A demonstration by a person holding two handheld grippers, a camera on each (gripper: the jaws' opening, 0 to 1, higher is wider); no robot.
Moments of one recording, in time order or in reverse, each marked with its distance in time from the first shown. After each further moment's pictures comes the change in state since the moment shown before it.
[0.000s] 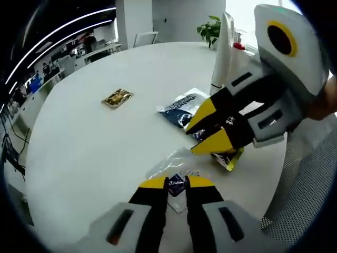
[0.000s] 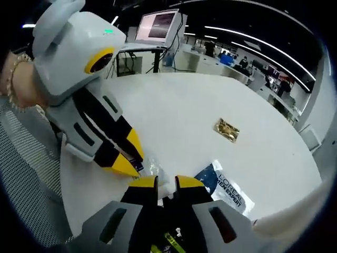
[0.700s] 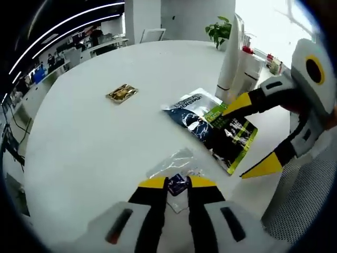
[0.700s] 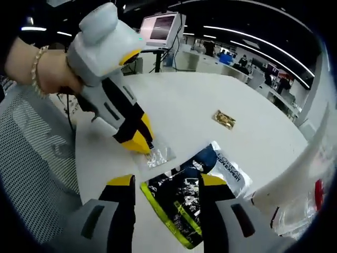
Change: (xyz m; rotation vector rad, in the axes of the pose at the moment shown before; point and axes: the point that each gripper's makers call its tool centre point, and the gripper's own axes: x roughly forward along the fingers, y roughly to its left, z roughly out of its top) left arm 0.000 0.001 -0.001 -0.058 0.024 0.005; right arm -0.039 0.012 -0.032 0.035 -0.002 0.022
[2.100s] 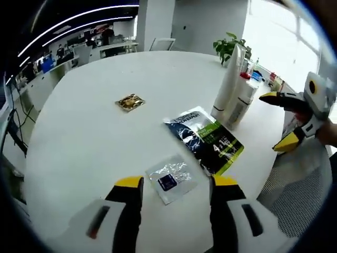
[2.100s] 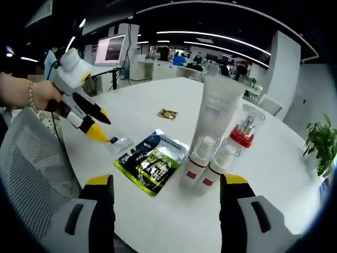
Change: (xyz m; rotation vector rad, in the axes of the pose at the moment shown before) left arm -0.045 -0.005 0.019 -0.107 -0.094 -0.012; right arm -0.110 -0.053 -0.037 0.247 -0.071 -0.311
